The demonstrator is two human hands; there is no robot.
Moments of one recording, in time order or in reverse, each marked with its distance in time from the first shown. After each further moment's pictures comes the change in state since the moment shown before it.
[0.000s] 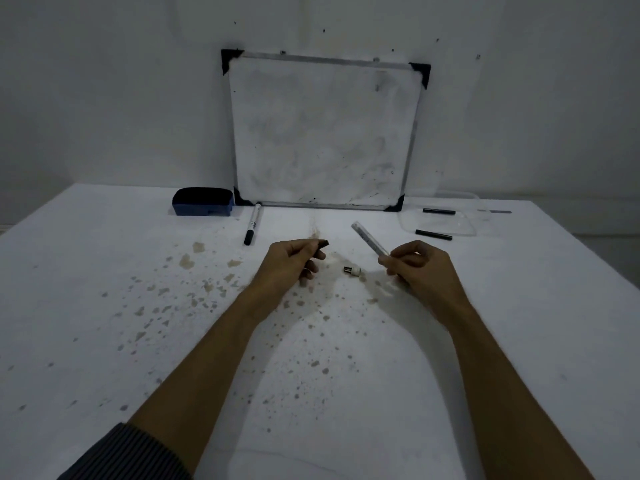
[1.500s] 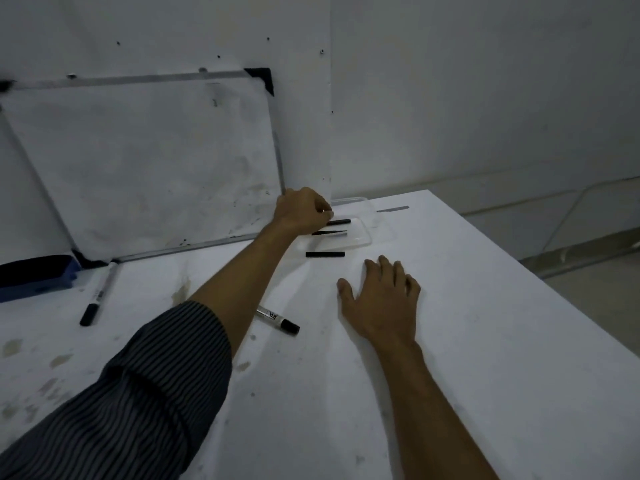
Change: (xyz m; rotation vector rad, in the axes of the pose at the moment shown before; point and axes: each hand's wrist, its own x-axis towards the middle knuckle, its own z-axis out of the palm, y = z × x) left_hand 0.221 0.054 0.244 1.048 -0.164 0.392; right_hand 0.047 0.080 -0.089 -0.972 0.342 0.043
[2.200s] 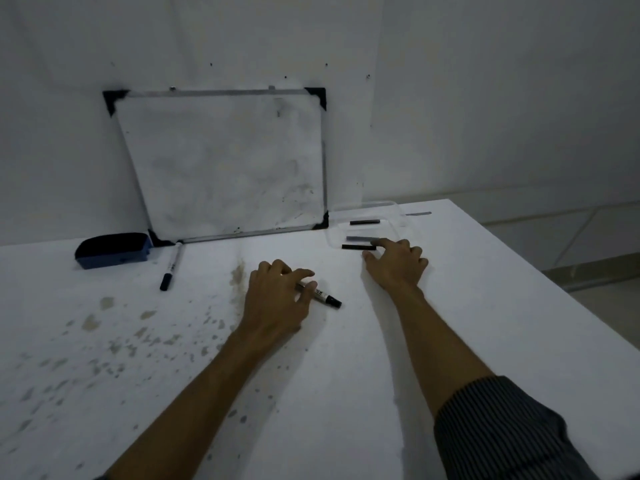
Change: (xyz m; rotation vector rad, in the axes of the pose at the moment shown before) left_hand -0.236 -0.061 -0.019 0.065 0.245 -0.007; right_hand 0.038 -0.036 -0.006 0.135 -0.038 0.127
